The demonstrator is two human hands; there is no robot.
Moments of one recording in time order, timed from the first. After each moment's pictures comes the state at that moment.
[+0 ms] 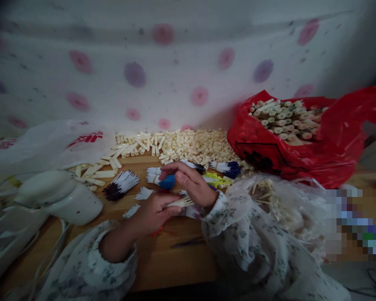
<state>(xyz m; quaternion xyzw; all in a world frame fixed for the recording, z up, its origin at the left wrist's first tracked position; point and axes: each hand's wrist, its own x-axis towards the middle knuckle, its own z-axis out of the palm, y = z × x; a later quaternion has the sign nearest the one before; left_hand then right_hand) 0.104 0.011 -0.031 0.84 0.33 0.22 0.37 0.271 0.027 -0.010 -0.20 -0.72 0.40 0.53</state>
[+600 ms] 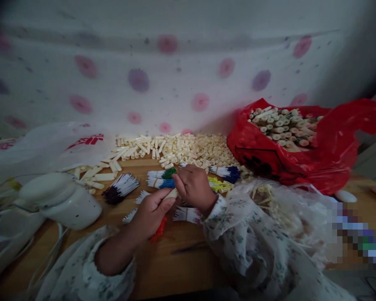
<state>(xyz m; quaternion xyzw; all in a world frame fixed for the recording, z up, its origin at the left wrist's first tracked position) 0.105 0.004 -0.026 0.74 0.40 0.36 0.41 0.266 0.035 -0.004 -0.36 -0.81 -0.09 0.45</state>
